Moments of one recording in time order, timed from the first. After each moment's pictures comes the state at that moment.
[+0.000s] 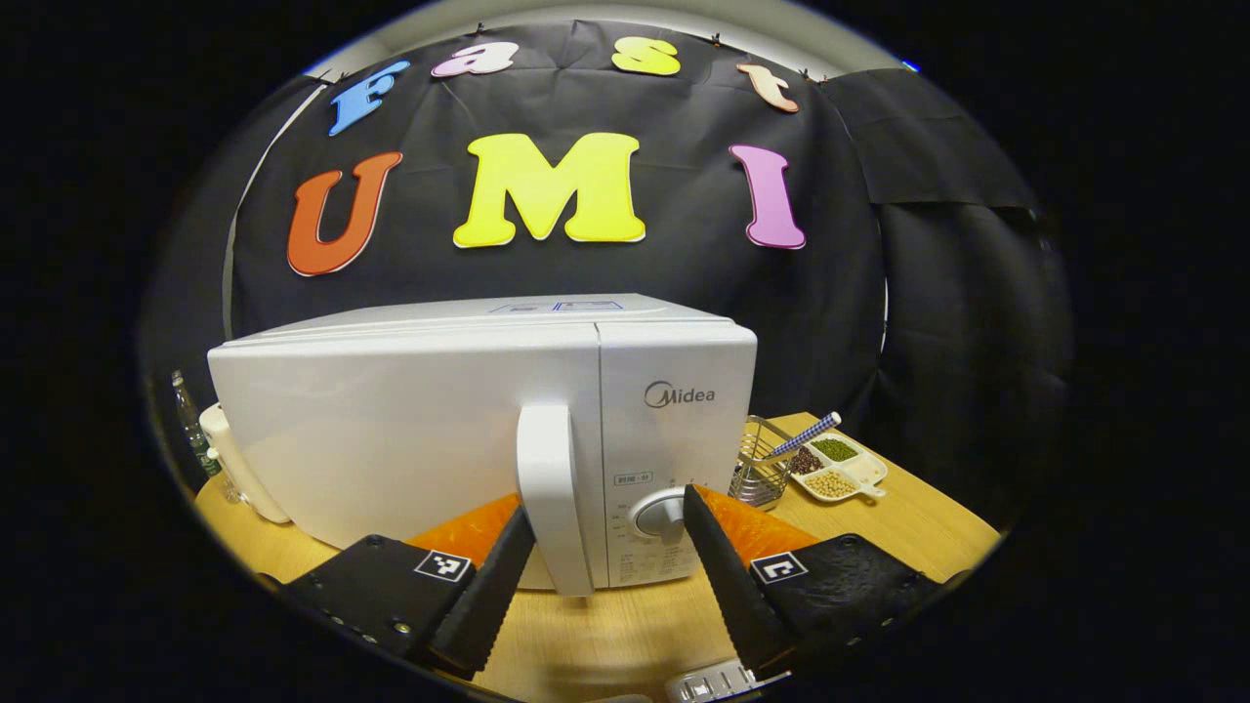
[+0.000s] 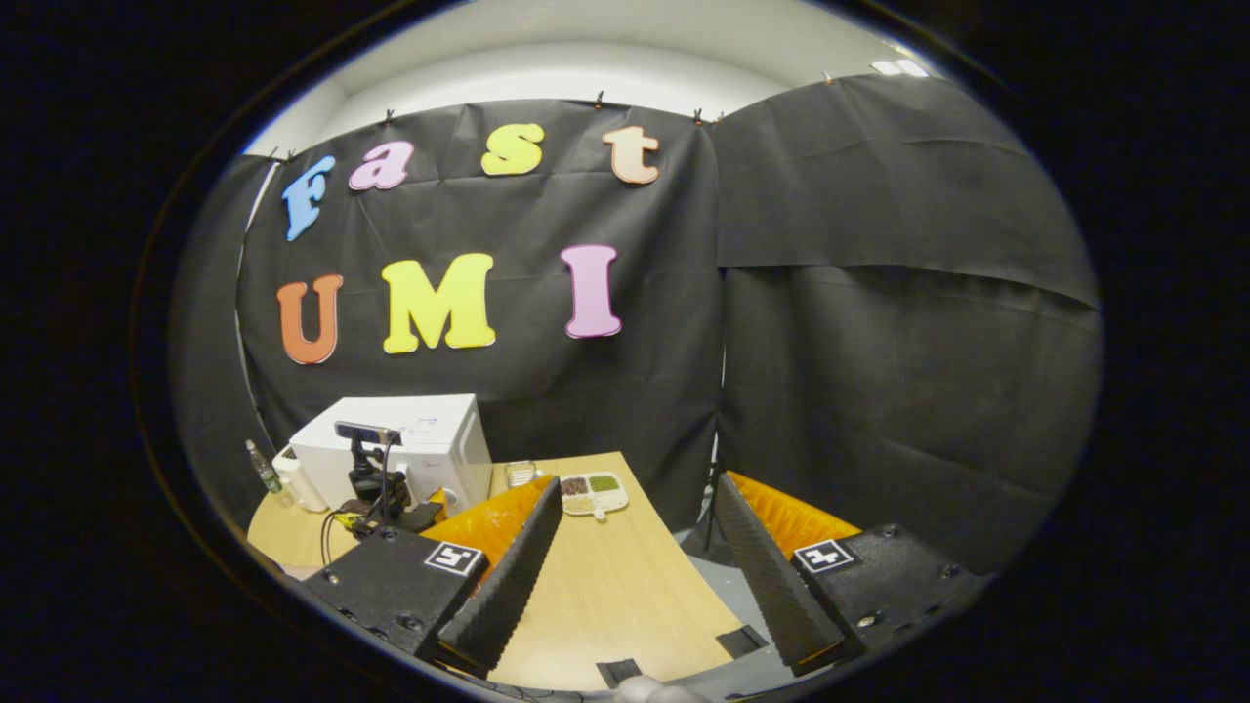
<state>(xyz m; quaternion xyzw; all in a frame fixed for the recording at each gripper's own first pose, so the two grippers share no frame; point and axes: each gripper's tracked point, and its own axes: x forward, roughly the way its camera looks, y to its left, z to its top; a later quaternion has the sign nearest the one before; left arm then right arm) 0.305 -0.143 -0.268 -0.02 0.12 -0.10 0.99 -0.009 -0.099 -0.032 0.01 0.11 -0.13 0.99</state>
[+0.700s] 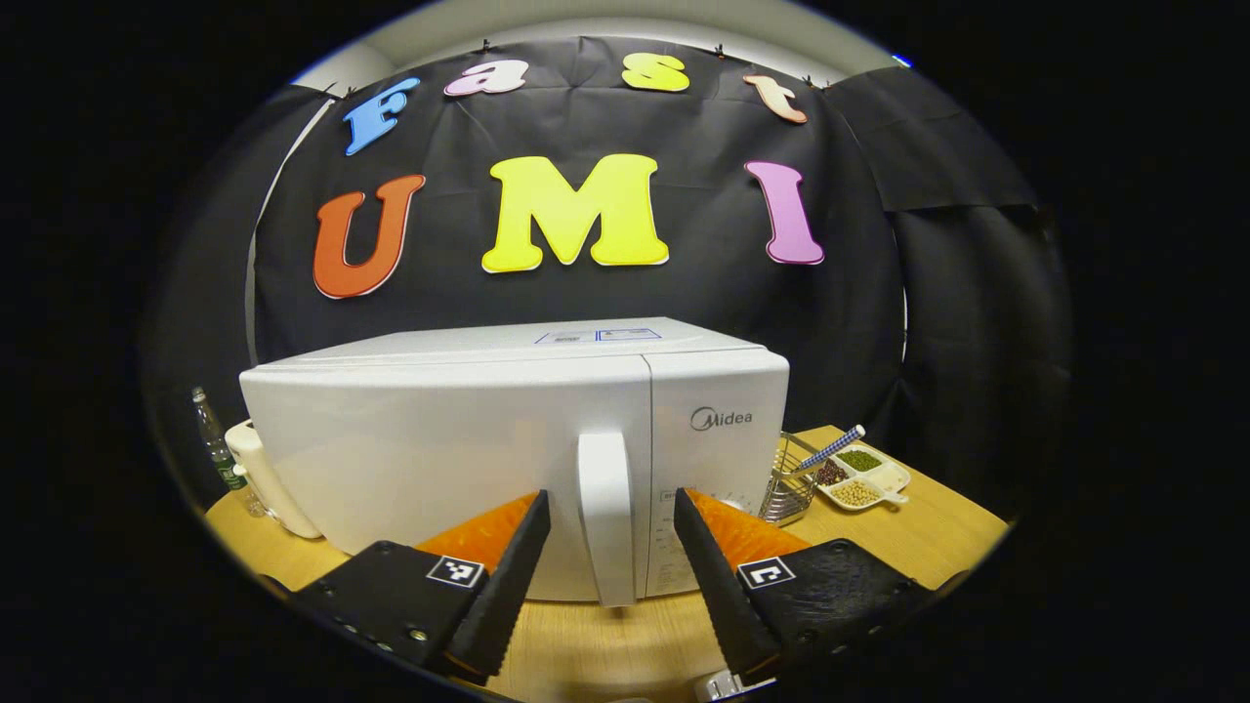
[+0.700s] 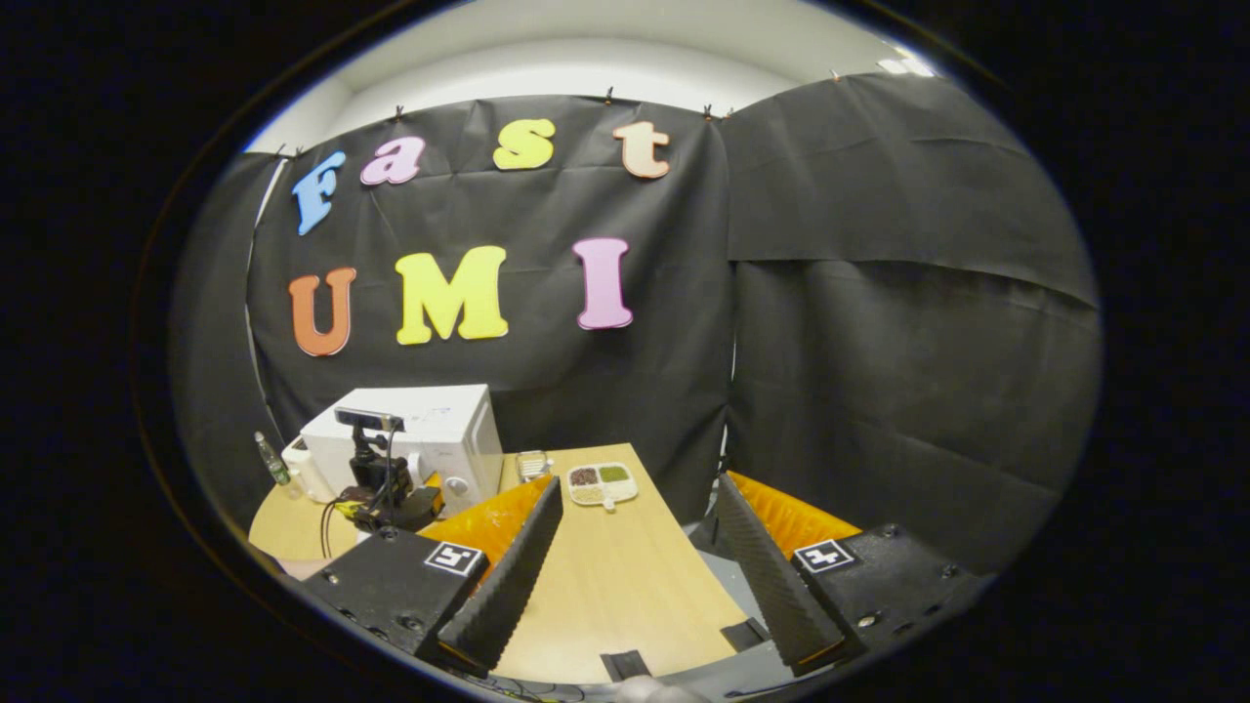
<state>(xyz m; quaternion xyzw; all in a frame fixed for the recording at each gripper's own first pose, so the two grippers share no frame) 0.309 -0.113 -0.251 0.00 0.08 -0.05 1.00 -0.017 -0.088 -0.041 0.01 0.12 -0.12 0.99</state>
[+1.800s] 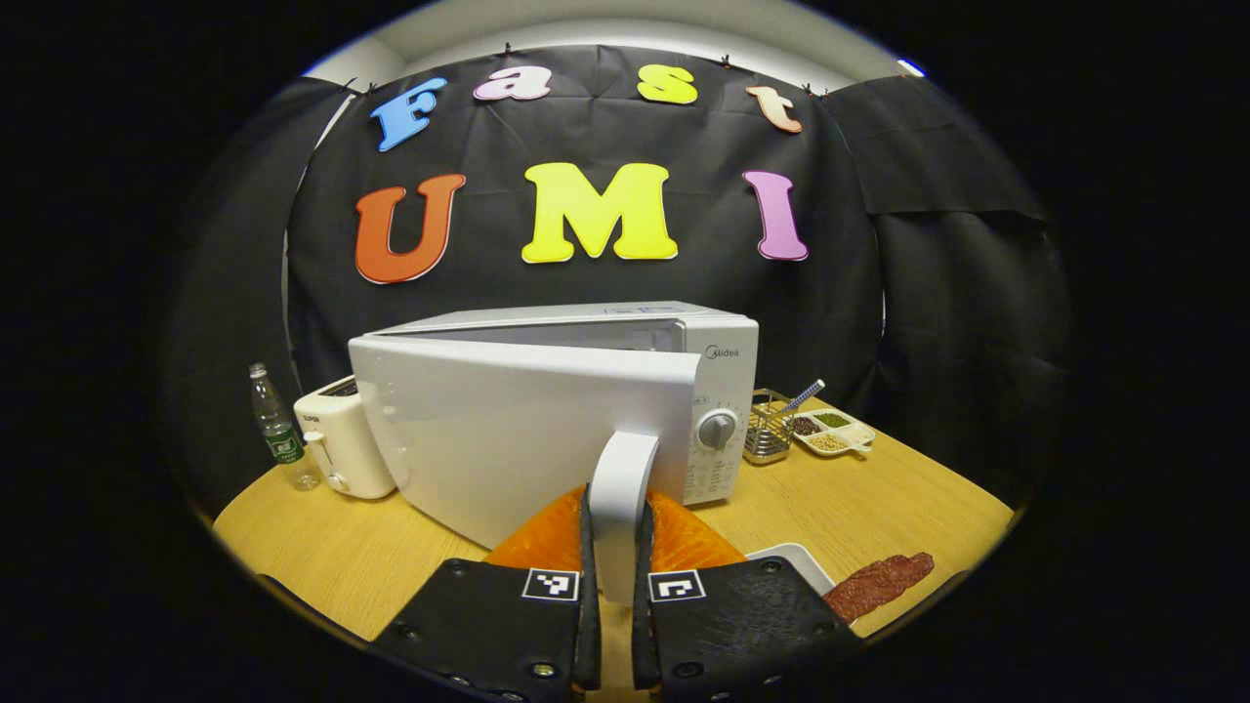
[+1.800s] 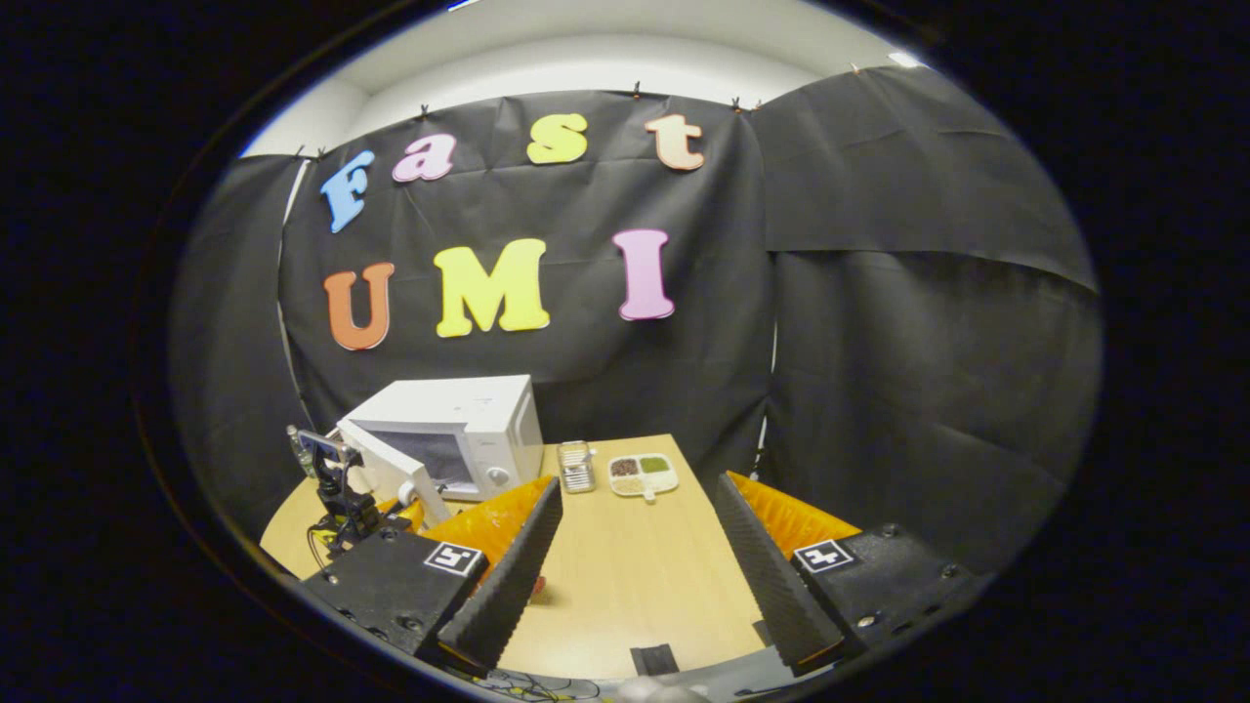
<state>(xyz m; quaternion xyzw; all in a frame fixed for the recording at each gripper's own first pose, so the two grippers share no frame) 0.167 -0.051 -0.260 -0.01 0.11 -0.06 0.99 -0.011 -0.042 -0.056 0.02 0.13 -0.04 0.99</state>
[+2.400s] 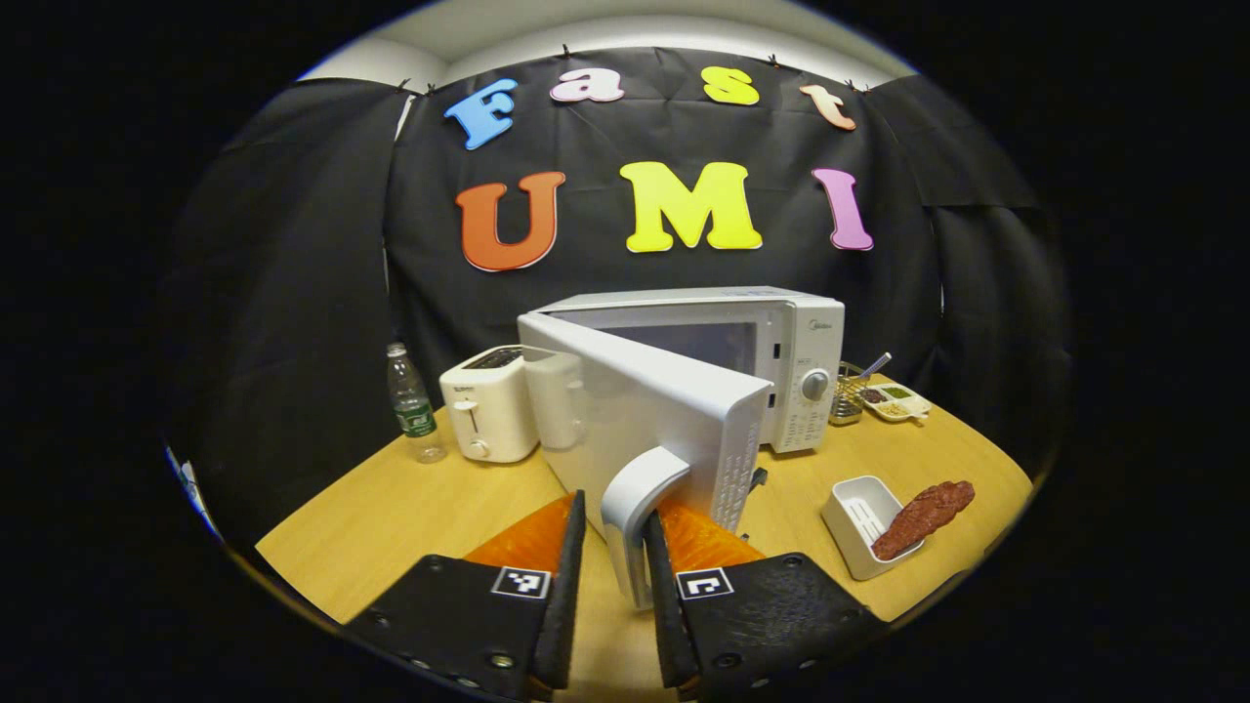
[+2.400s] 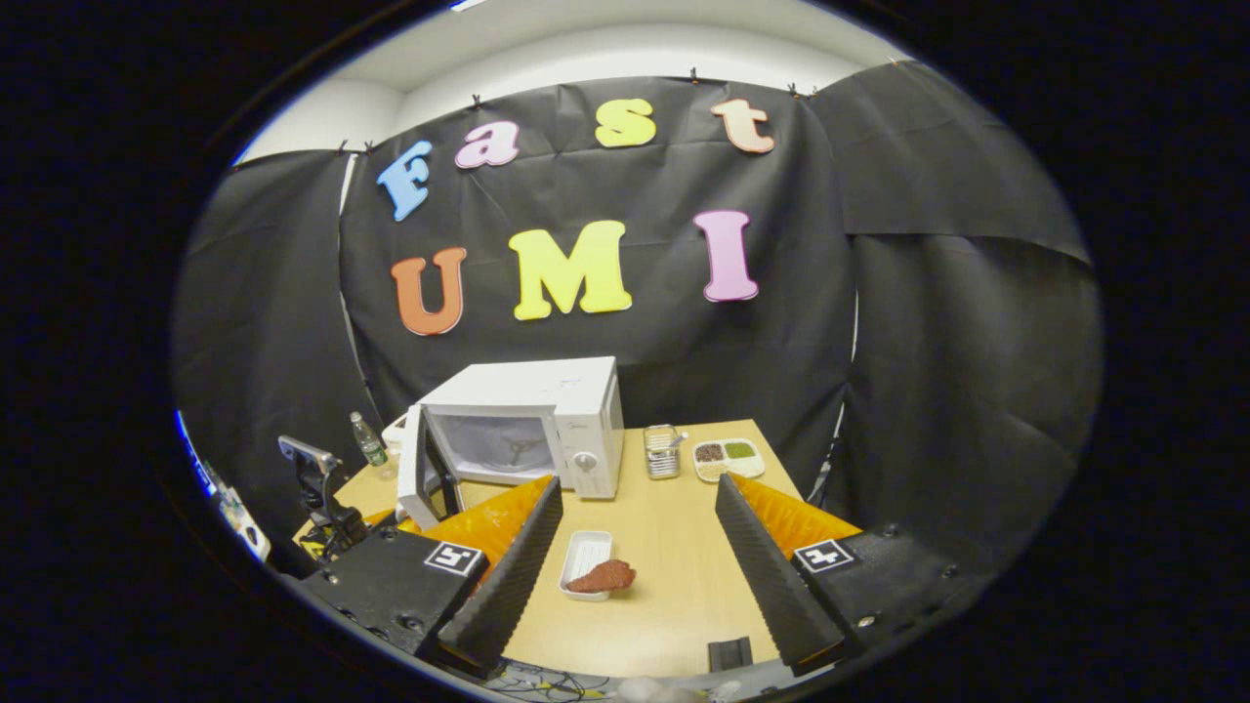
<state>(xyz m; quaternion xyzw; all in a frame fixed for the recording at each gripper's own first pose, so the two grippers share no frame) 0.076 0.078 -0.263 0.01 0.13 0.06 0.99 -0.001 0.045 -0.075 0.02 0.14 0.05 0.99</state>
